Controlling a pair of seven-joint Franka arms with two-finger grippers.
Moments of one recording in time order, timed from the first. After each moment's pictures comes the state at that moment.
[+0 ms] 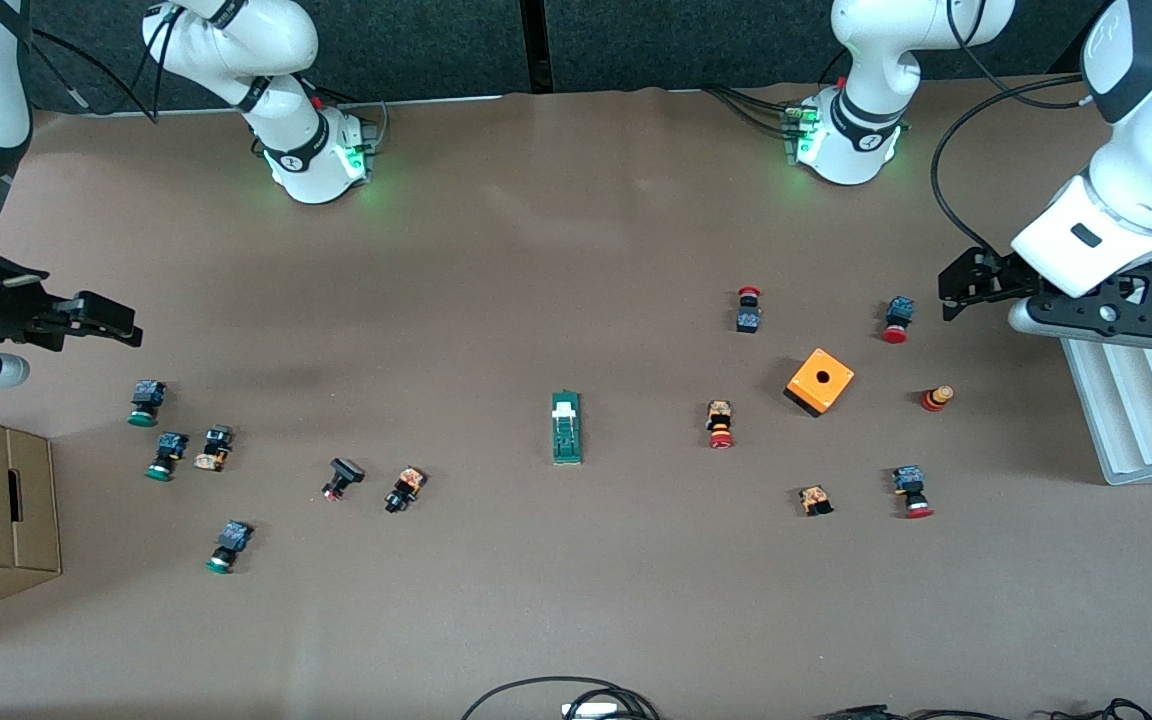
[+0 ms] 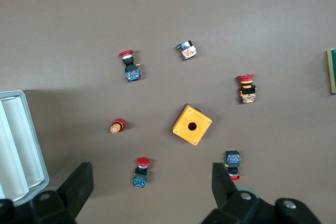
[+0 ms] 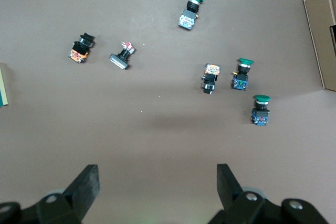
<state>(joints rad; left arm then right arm) -0.03 -0.02 -0.11 -1.69 0.01 1.70 0.03 -0.03 0.03 -0.01 -1.63 0.03 1.58 -0.03</state>
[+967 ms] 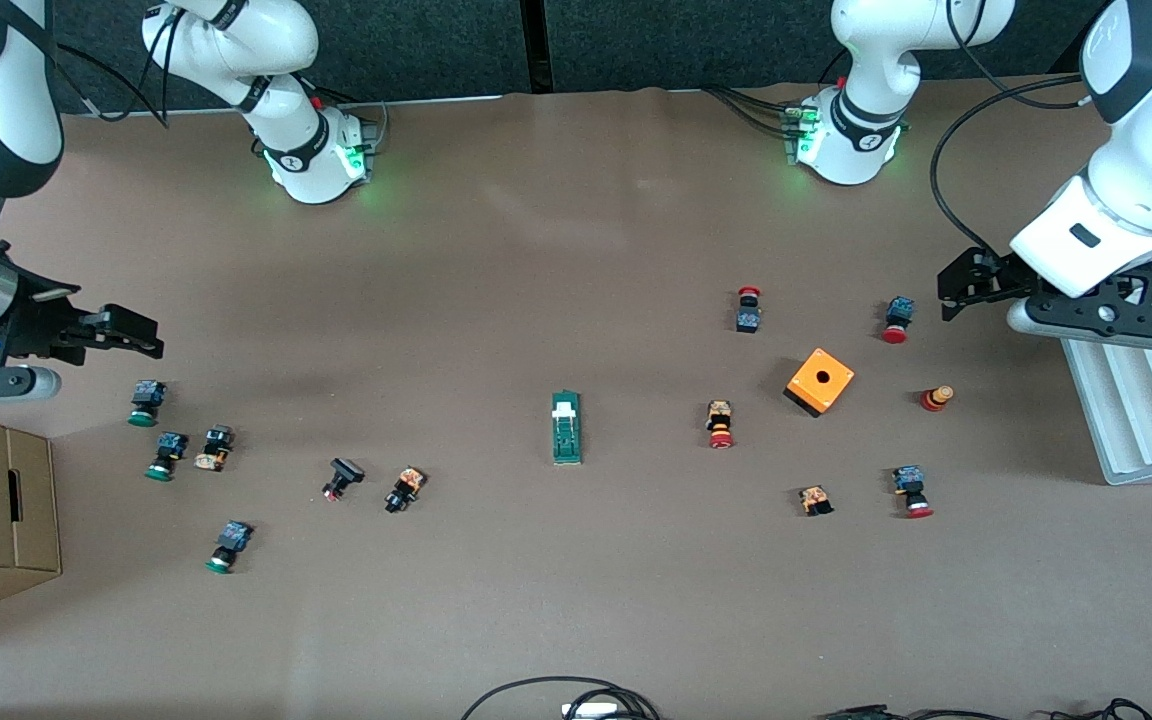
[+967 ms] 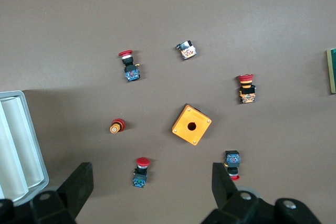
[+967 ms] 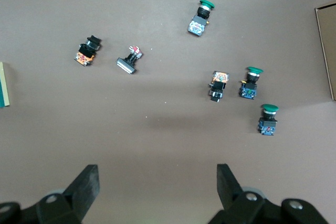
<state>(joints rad) -0.04 -0.02 -0.11 -1.69 0.01 1.70 0.03 0.00 0.07 -0.01 -1.63 0.03 1.61 -0.03</state>
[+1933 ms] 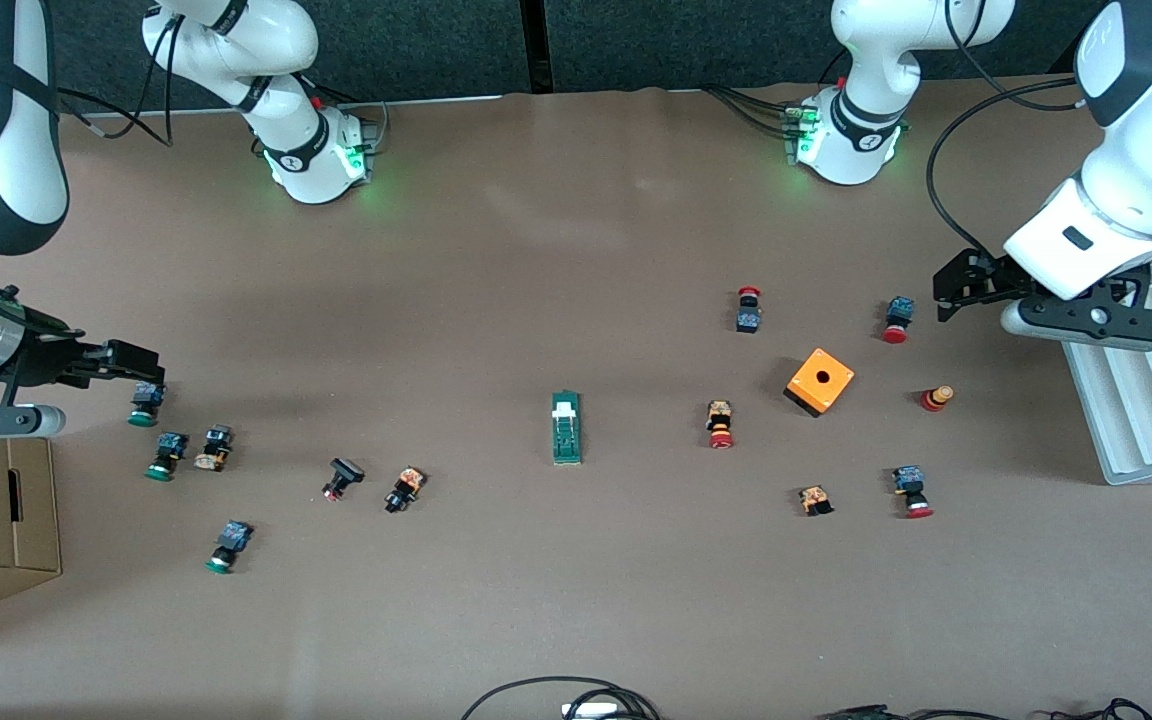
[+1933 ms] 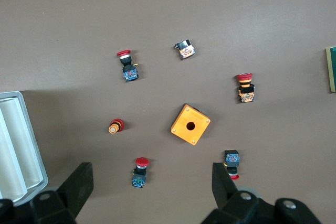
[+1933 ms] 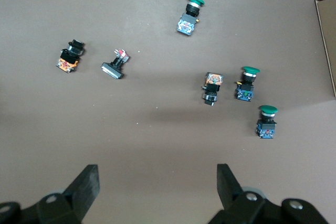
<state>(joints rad) -0.04 -0.01 -0.12 -1.69 0.01 1.70 0.03 -0.02 0.13 -0.03 -1.63 0.03 1.66 -0.03</state>
